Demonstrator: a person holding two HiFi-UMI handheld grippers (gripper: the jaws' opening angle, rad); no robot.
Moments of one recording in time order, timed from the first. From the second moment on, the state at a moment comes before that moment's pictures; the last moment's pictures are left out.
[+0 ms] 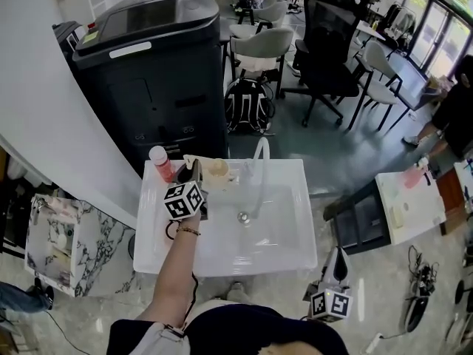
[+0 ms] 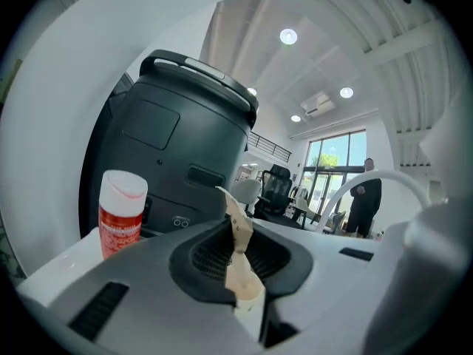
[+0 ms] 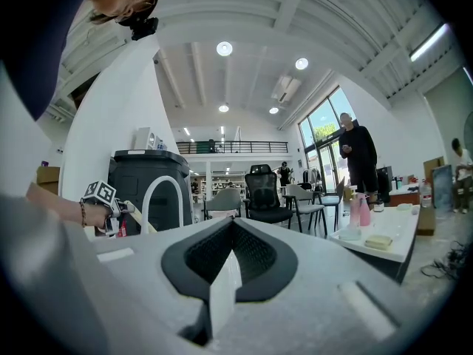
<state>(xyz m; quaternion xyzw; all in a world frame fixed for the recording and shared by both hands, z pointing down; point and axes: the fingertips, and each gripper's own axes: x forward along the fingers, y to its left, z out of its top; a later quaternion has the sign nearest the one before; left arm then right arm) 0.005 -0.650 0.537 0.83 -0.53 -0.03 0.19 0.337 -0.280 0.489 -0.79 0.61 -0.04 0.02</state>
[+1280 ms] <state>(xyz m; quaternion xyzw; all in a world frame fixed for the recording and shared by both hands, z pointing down) -0.090 -0.533 0.342 0.83 -0.53 -0.16 0.03 0.248 -0.285 0.481 -0.71 0.70 -0.03 0.03</state>
